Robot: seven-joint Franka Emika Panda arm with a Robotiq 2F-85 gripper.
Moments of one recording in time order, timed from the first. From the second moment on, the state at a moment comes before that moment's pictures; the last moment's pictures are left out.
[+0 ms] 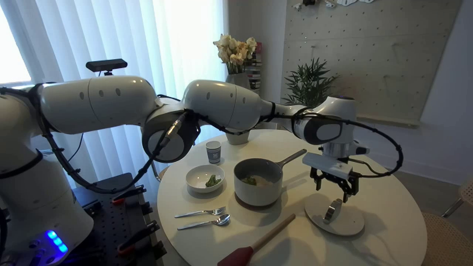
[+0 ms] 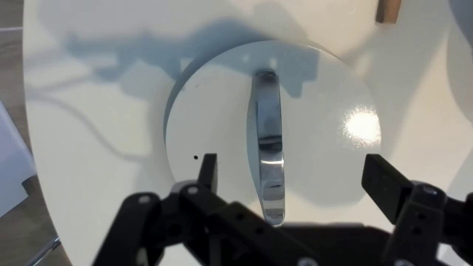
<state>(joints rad) -0.40 1.45 0.02 -0.42 -0.09 1.95 -0.49</state>
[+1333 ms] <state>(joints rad) -0.41 1.48 0.02 -0.51 -0.08 2.14 -0.51</state>
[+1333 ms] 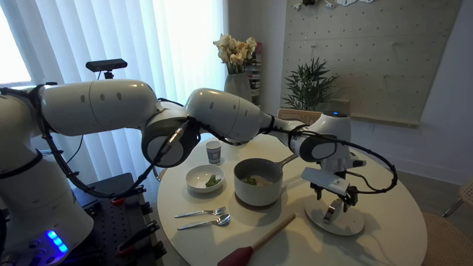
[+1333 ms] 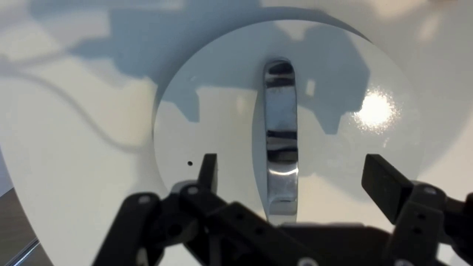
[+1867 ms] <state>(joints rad) -0.42 1.48 0.02 -0.52 -0.08 2.14 -0.51</state>
